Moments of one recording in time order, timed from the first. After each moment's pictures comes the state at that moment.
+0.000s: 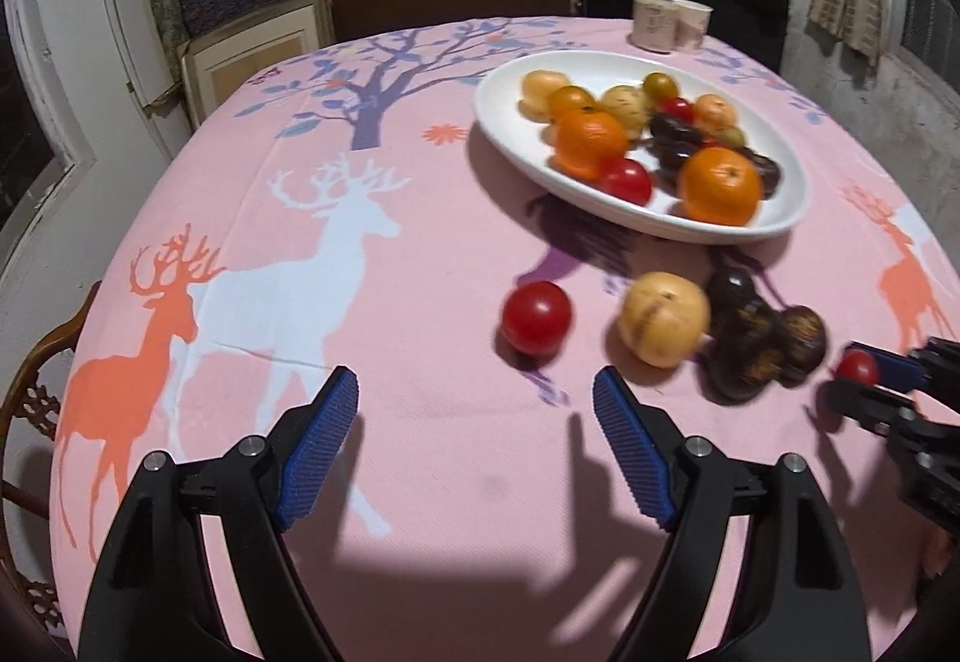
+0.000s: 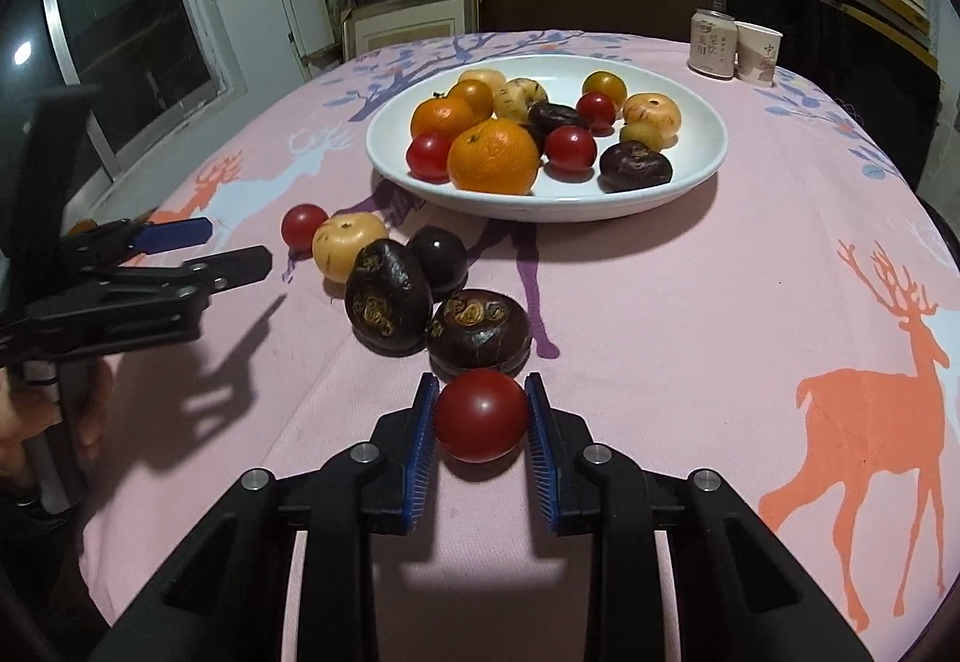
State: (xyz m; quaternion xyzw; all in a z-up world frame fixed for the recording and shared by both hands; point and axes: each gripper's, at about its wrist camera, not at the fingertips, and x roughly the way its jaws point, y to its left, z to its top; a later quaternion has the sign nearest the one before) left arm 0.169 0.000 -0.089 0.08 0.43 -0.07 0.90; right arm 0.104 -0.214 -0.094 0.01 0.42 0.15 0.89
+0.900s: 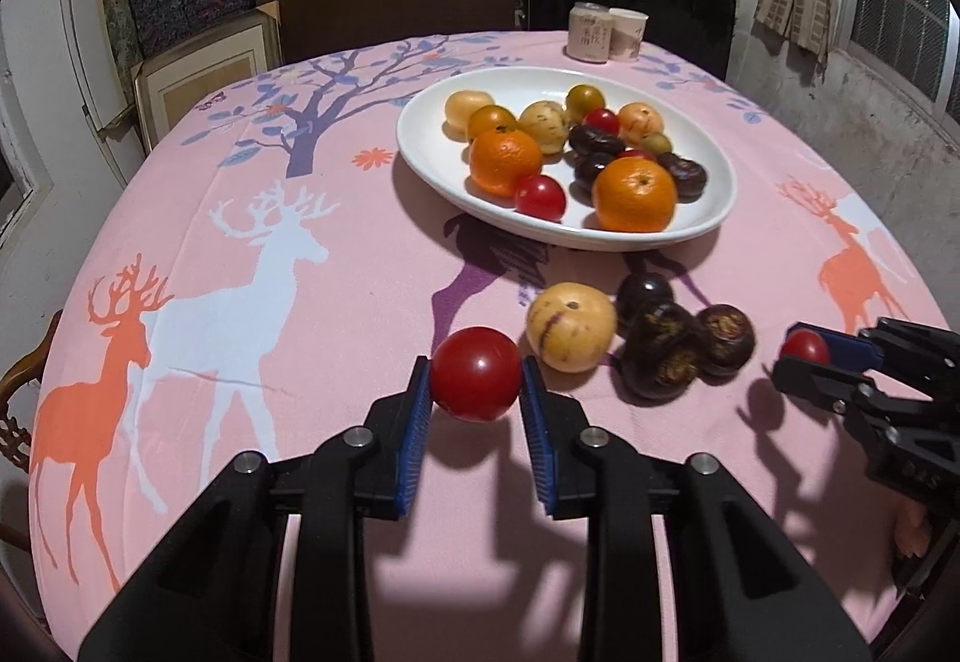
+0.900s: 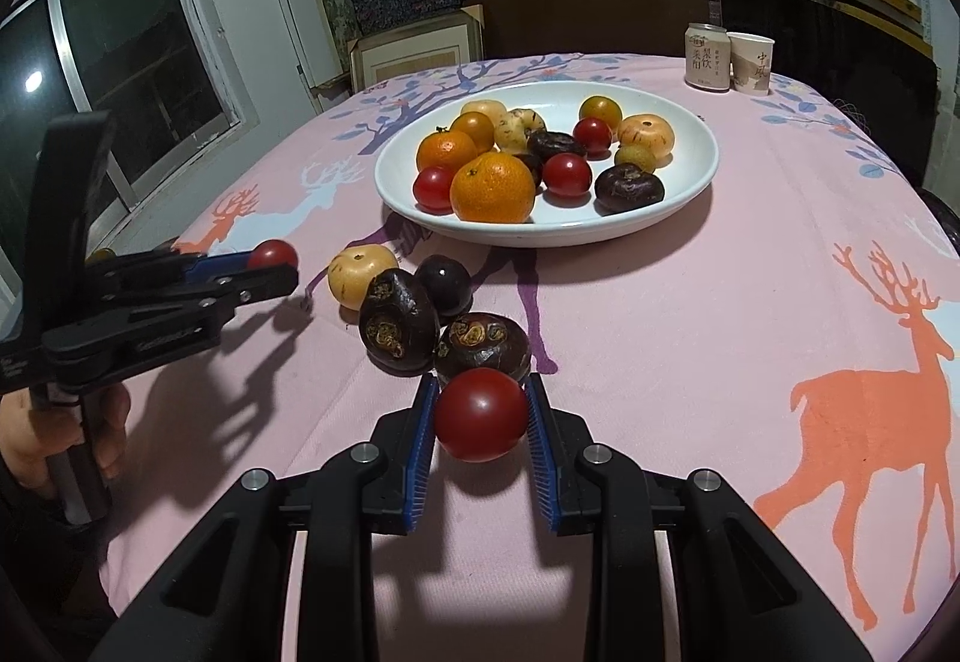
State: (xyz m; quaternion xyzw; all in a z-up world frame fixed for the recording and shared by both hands) left arm 0.150 -0.019 -0.075 0.07 0.41 -0.14 0.90; right arm 0.099 -0.224 -0.087 0.04 0.39 0.16 0.90
